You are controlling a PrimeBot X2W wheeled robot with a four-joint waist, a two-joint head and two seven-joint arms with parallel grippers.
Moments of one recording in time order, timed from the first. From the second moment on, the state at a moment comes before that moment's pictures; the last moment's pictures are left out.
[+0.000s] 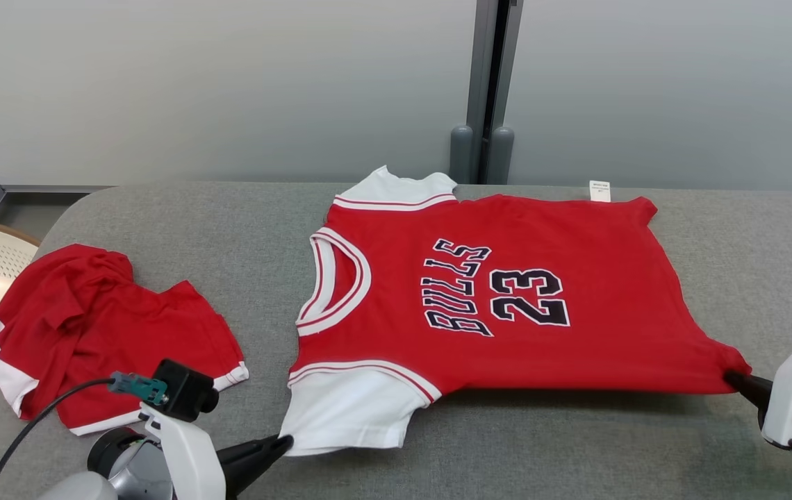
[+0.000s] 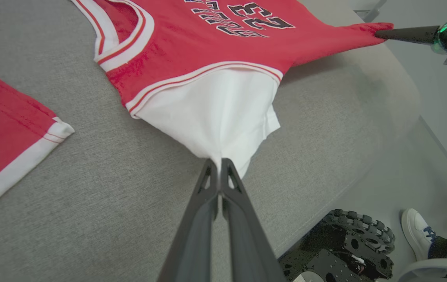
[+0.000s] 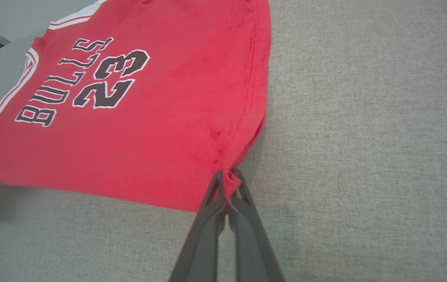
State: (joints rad) left arm -0.29 0.66 -0.82 0.06 -1.09 -0.13 0.34; right arm -0.40 -0.63 0.57 0.62 1.07 0.13 0.45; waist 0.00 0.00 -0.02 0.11
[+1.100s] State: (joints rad) left arm -0.28 0.88 -0.89 -0.21 -1.28 -0.10 0.57; right arm -0.22 -0.80 0.50 0.37 1.20 0.13 0.87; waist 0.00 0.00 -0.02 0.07
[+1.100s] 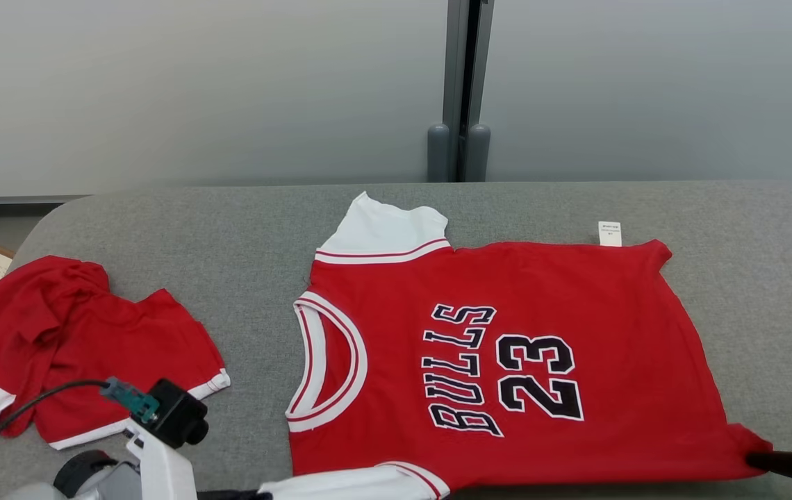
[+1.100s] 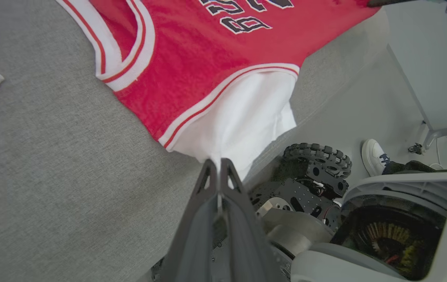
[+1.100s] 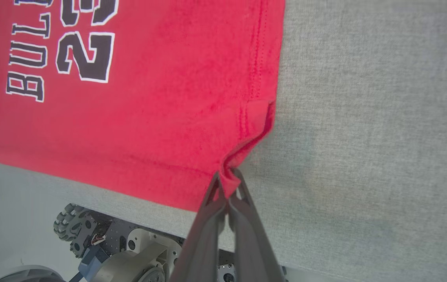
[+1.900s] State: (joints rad) left arm -0.62 0.70 -0.90 0.07 -1.11 -0.13 0.53; right arm -0.45 -0.63 0.36 0.44 0.96 0.13 0.93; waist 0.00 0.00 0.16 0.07
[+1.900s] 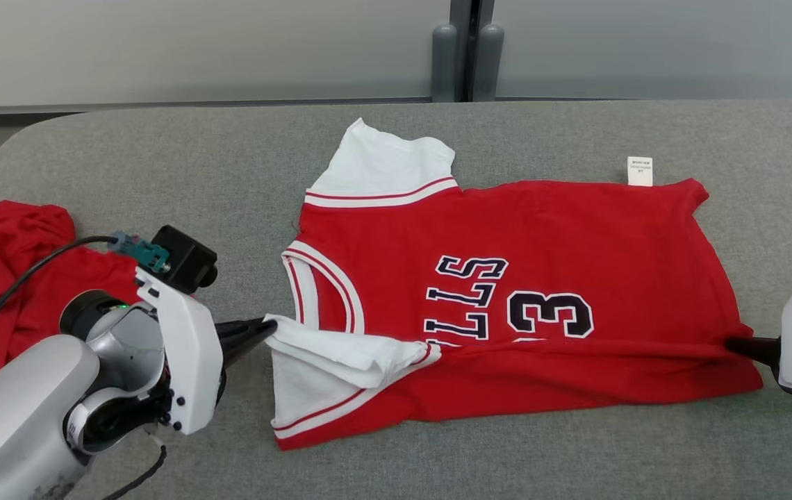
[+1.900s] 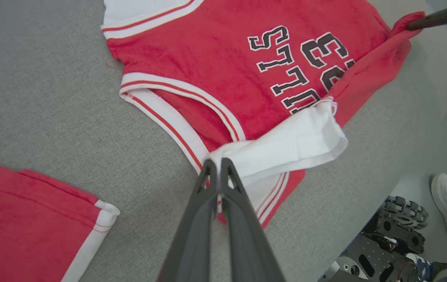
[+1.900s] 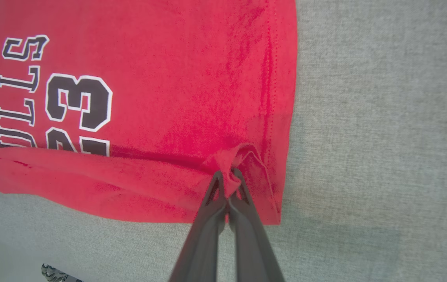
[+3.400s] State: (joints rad) left arm -0.17 0.08 -0.16 0.20 -0.53 -0.05 -0.26; right arm -0.18 -0.28 0.12 0.31 0.36 0.13 -0.26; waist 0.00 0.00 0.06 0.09
